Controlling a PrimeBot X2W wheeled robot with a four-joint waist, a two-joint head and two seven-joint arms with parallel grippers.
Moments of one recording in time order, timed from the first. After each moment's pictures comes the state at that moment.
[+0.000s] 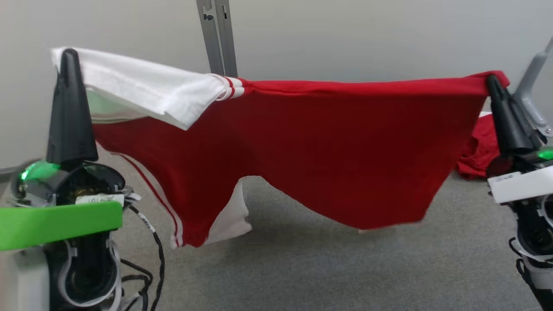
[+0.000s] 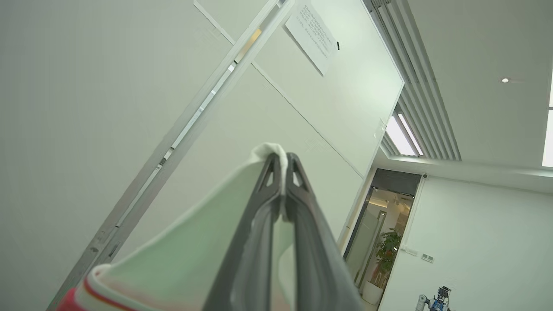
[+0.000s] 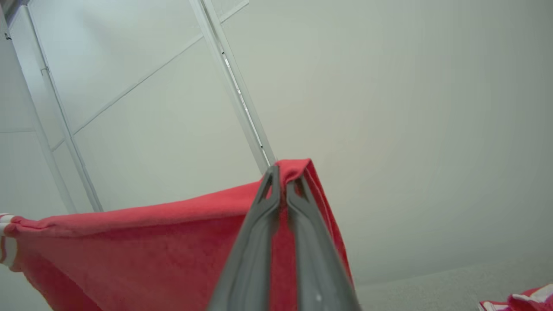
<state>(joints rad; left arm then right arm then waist) -0.26 0.09 -0.08 -0.46 -0.93 0.05 -0.02 -0.26 -0.39 0.09 -0.10 0.88 0.13 -0.12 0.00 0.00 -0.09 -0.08</state>
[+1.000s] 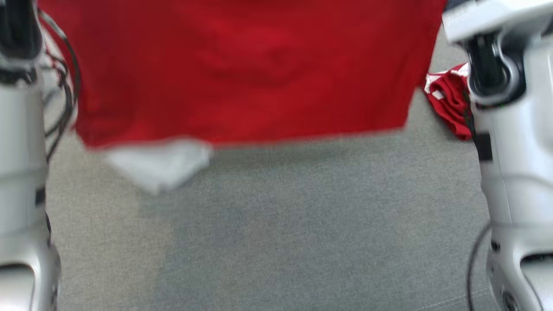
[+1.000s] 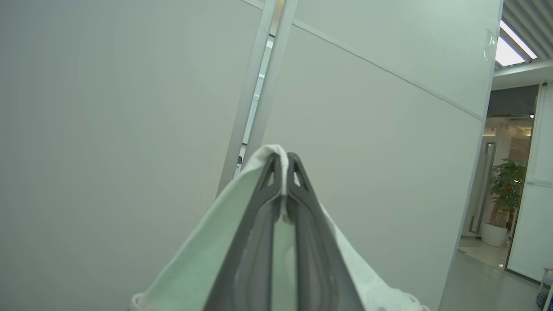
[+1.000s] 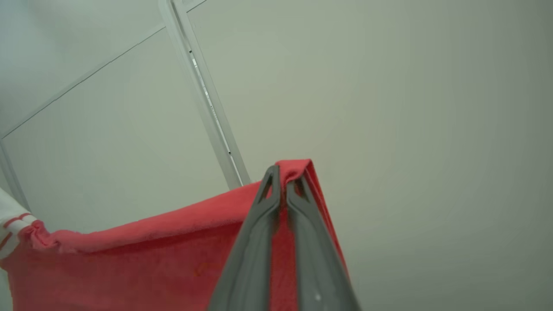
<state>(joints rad) -1.07 0.26 -0.15 0.22 -0.67 0.10 0.09 -0.91 -0.11 0.03 0.28 0.59 0.13 0.03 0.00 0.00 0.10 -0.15</state>
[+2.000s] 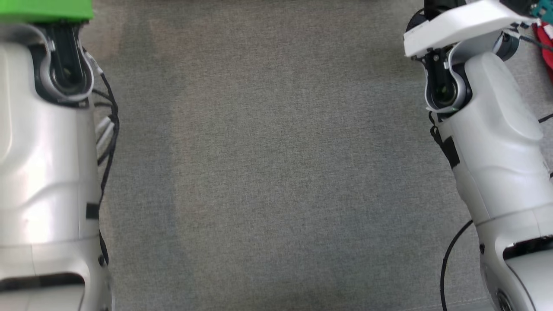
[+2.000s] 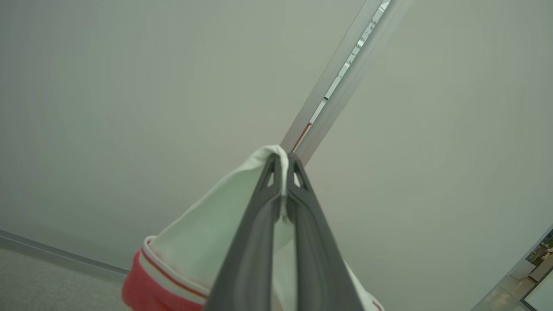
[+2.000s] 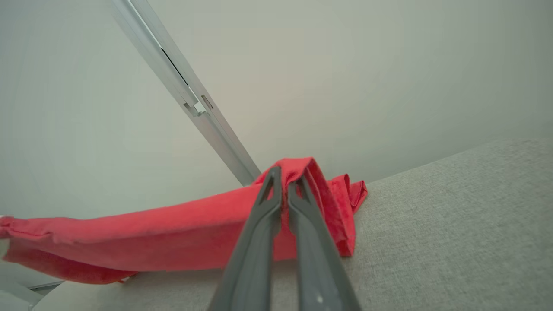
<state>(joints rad) -1.03 0.11 -0.01 0.51 -0.68 -0.13 -0.26 -1.02 -0.08 0.14 0.72 0.61 0.13 -0.26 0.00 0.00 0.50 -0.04</state>
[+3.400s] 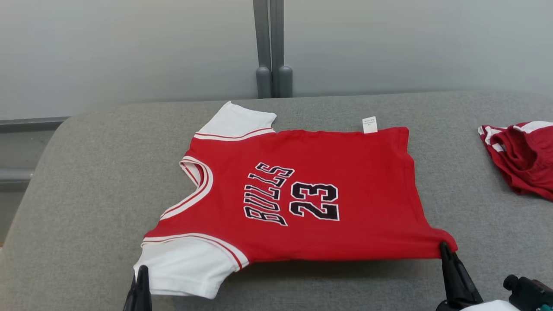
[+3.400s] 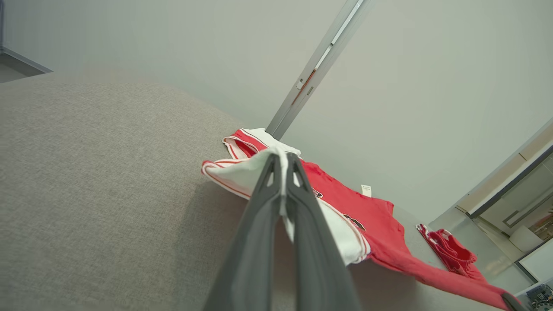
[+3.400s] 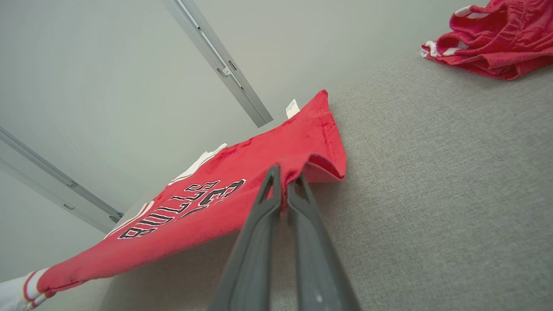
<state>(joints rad) 0.35 0.09 -0.10 -0.15 -0.68 -0.13 -0.26 0.19 -0.12 0.08 0.09 0.66 0.13 -0.26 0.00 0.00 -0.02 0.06</state>
